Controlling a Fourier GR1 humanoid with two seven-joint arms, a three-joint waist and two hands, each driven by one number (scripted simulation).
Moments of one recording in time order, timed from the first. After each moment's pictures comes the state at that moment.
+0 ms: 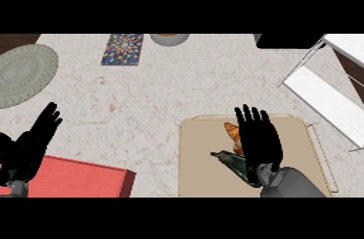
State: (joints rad) left arm 0.02 0.45 -0.02 -1.41 0.26 0.08 0.06; right arm -0.29 -0.31 0.60 -1.58 0.98 0.36 0.81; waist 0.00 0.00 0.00
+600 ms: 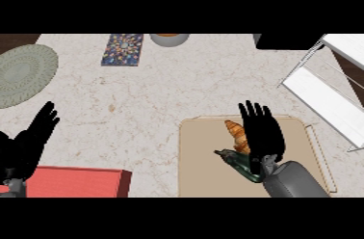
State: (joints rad) left arm 0.01 0.41 0.06 -1.40 0.20 0.02 0.08; right arm -0.27 -0.27 0.49 -1.45 1.09 0.29 0.62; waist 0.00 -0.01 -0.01
